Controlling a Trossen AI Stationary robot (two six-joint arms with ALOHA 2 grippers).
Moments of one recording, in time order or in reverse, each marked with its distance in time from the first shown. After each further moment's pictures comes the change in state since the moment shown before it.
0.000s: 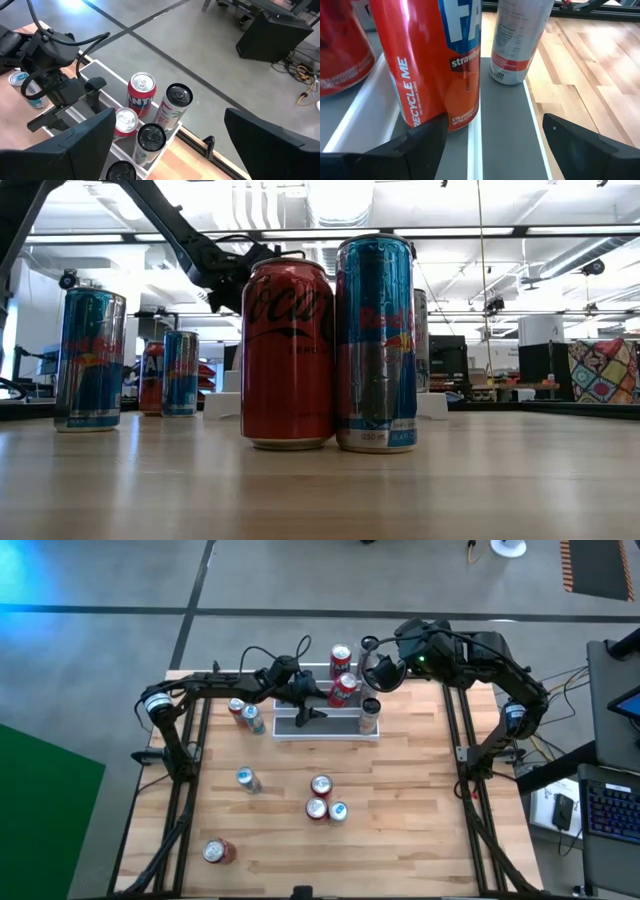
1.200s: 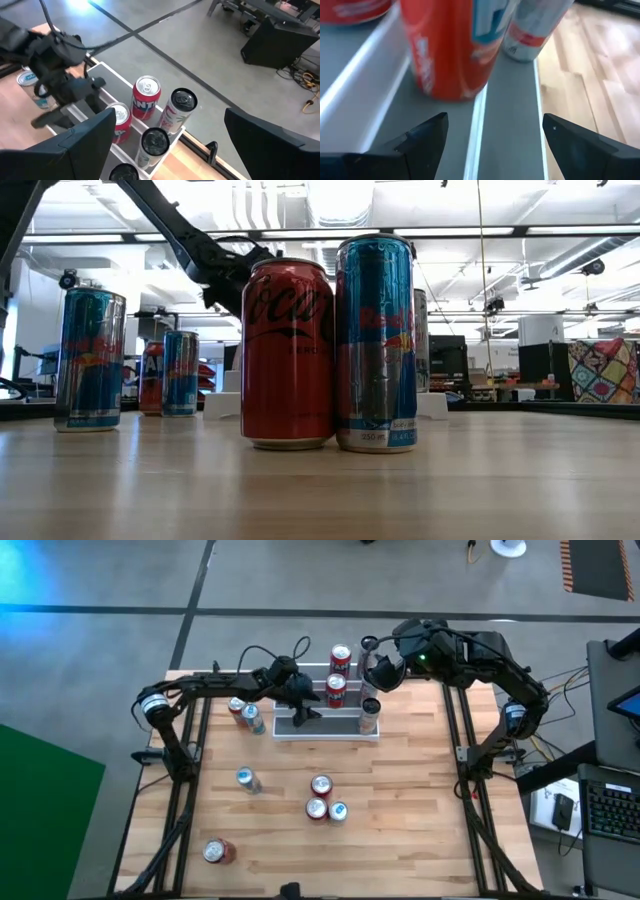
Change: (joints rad) left arm 0.016 -0.038 0.001 -0.163 -0.070 -0.103; right arm 0.000 -0.002 0.000 0.034 -0.020 -0.044
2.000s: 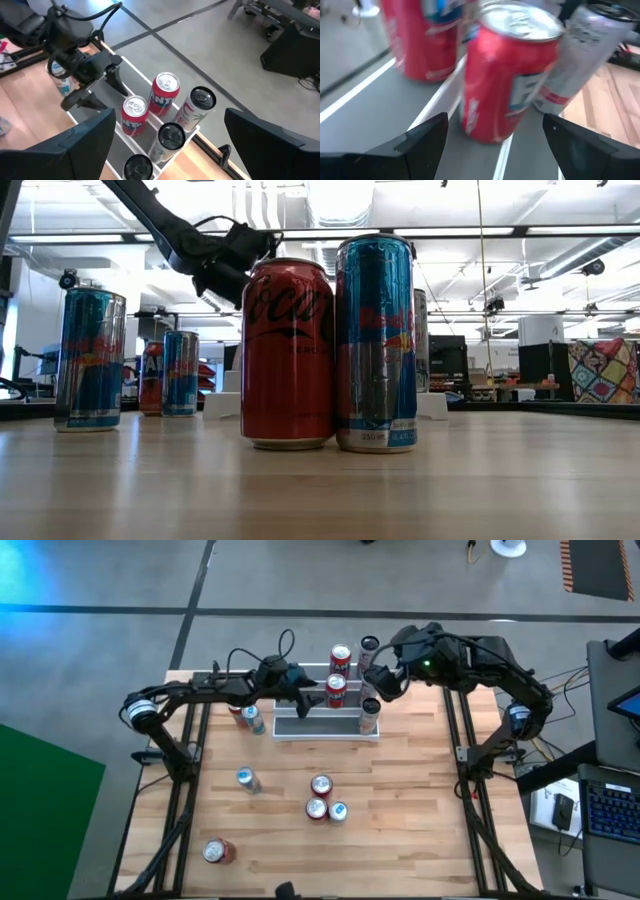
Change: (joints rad) left arm -0.032 -0.102 -0.099 0.260 -0.208 -0.193; right arm 0.030 -0.035 -0.047 0.035 -0.071 -0.042
